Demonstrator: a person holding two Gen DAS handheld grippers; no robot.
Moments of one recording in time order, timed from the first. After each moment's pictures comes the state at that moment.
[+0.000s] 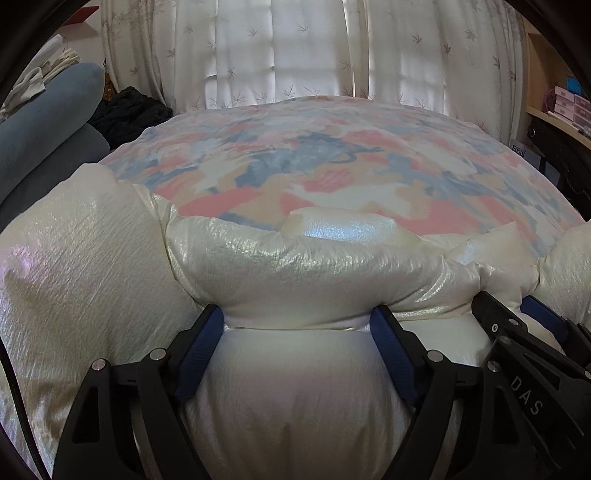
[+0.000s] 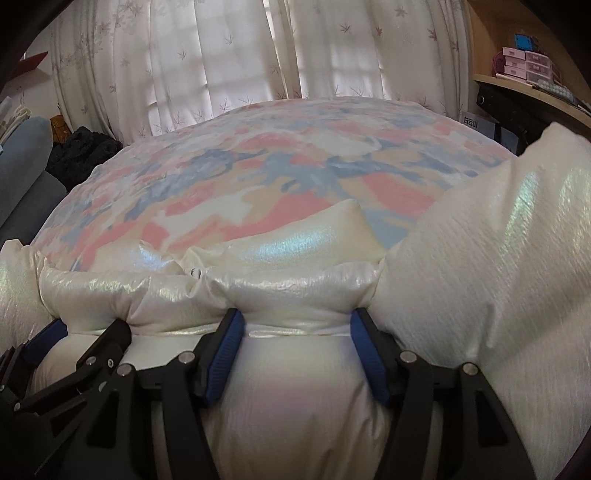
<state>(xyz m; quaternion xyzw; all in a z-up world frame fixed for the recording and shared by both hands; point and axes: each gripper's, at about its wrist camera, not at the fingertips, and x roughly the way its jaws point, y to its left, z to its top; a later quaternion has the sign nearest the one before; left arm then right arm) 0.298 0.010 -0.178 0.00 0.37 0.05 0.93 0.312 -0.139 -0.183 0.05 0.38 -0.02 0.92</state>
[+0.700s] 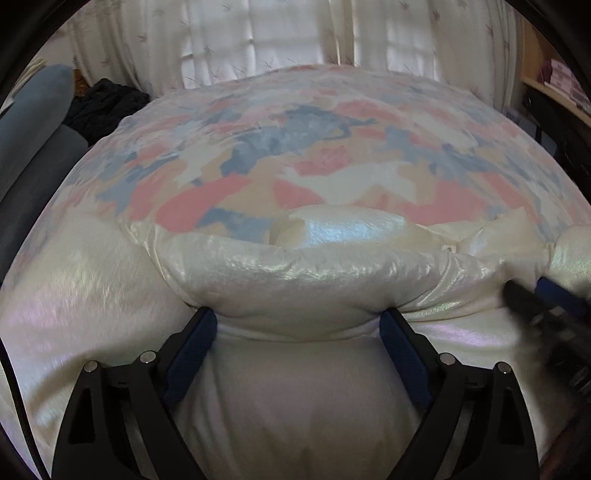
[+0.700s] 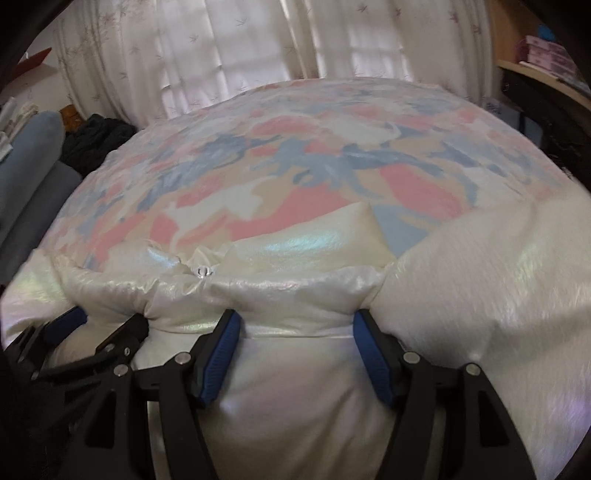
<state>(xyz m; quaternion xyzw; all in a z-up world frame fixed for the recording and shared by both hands) 0.330 0.019 -0.169 0.03 0.45 0.02 0.89 0.334 -0.154 -0.168 0.06 0.42 0.04 0.90</state>
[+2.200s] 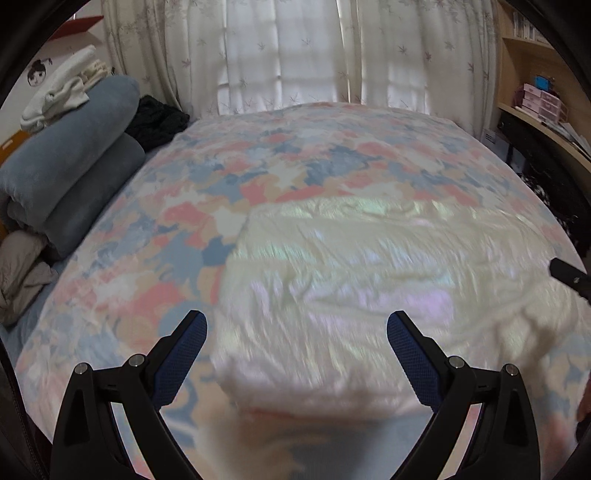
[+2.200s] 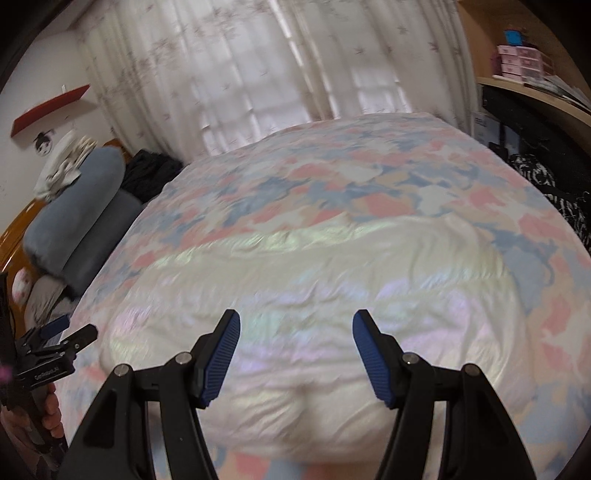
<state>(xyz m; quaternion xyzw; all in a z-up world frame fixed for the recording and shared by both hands) 0.093 0.117 -0.034 0.02 0.41 0.01 0.91 0.130 -0.167 -0.046 0.10 0.38 0.08 0.92</state>
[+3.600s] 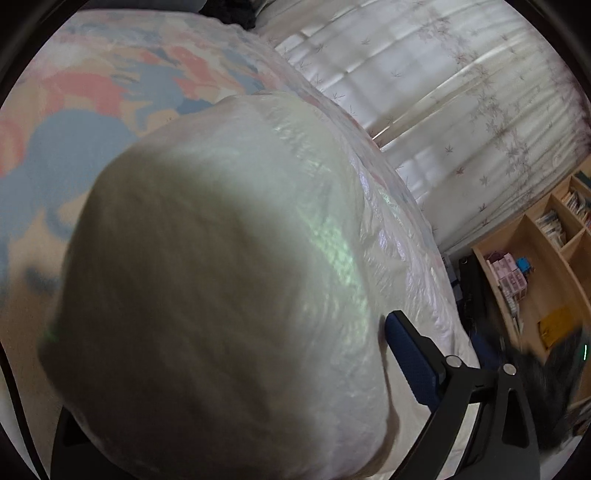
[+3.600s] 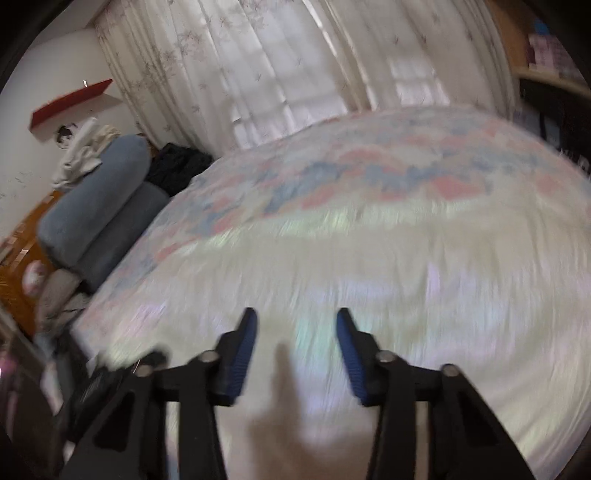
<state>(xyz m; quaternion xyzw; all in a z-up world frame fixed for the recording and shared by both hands) 0.128 0.190 -0.203 -0.38 0.36 -0.06 0.85 0.193 -0.093 -0.100 0.11 0.35 0.12 0.92</state>
